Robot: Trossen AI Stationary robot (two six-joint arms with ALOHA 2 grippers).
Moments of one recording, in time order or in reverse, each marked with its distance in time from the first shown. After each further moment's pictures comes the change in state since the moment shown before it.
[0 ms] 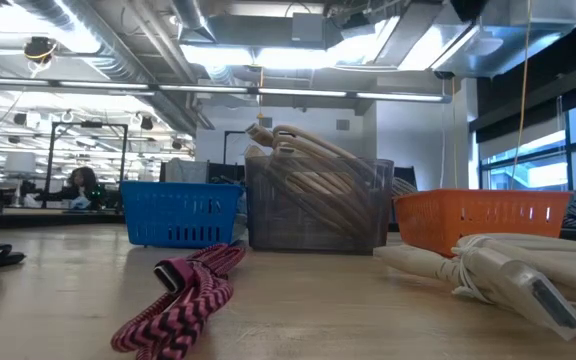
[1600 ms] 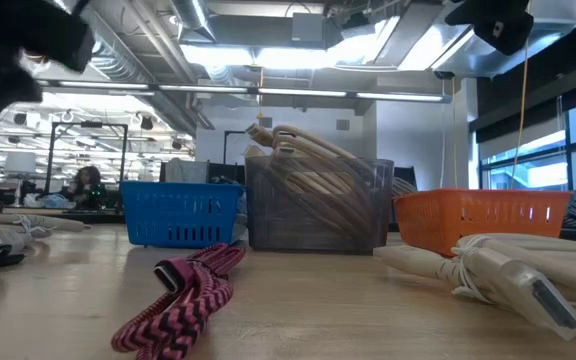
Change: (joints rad) left arm -0.168 0.436 0.091 -0.958 0.351 -1.161; right arm 0.000 -0.065 0.001 -0.342 -0.098 0.329
